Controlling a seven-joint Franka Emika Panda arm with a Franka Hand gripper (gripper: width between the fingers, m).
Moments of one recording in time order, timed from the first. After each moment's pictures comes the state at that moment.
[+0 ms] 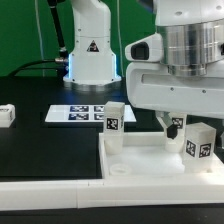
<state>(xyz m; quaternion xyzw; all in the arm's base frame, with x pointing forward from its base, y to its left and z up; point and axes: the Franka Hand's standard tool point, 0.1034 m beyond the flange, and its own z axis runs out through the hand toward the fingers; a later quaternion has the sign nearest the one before) 0.626 0.113 0.070 -0.95 0.31 0.02 0.07</state>
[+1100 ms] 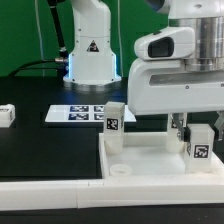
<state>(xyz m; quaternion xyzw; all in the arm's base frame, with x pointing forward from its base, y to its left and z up) 0.627 0.119 0.073 -1.00 0.08 -0.03 0.04</state>
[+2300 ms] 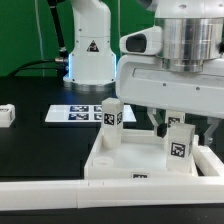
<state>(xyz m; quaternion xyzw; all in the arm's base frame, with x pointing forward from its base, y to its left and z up) 0.624 0.095 0.072 -0.95 0.31 -0.01 0.02</state>
